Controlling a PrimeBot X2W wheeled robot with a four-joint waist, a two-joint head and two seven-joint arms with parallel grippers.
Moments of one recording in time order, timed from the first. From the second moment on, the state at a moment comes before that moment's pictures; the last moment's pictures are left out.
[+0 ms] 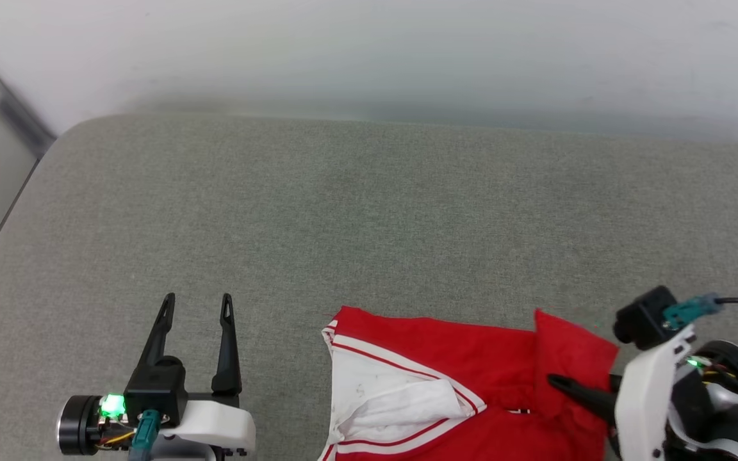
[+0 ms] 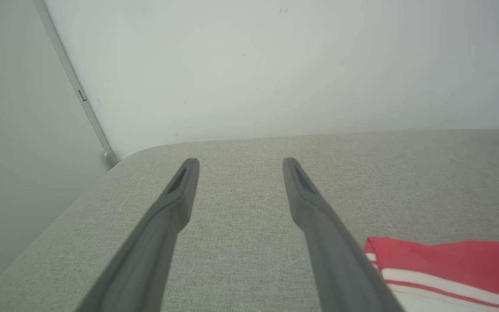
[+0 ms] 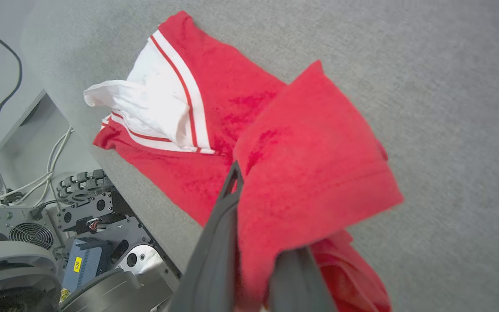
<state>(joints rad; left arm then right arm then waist) 0.00 0.10 -0.09 0.05 -0.03 0.11 -0.26 -0.15 -0.63 0.42 -0.16 0.84 0.13 0.68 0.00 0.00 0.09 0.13</state>
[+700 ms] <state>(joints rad) -0.08 0.06 -0.10 0.06 -0.03 0.10 -0.26 -0.57 -0.38 0.92 0.24 0.69 0.13 0.59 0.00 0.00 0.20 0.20</state>
